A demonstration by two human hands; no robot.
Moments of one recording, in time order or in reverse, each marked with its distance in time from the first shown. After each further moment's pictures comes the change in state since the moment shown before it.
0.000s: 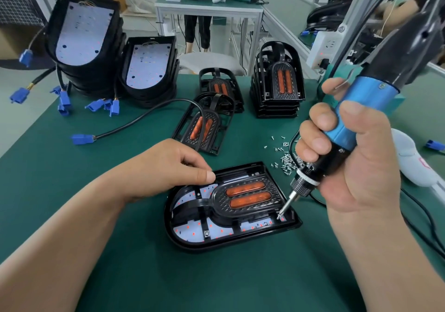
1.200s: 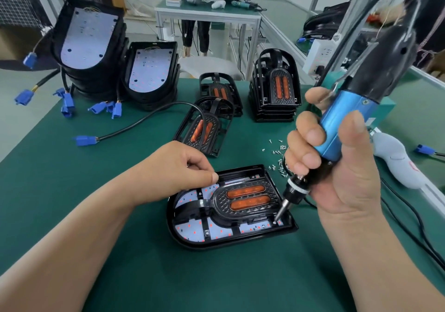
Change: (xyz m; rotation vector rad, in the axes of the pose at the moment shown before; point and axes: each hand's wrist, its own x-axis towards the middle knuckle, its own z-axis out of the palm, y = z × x) left_hand -0.002 0.003 0.009 0.098 0.112 0.063; right_hand -0.002 0.008 -0.003 0.045 -0.253 0.036
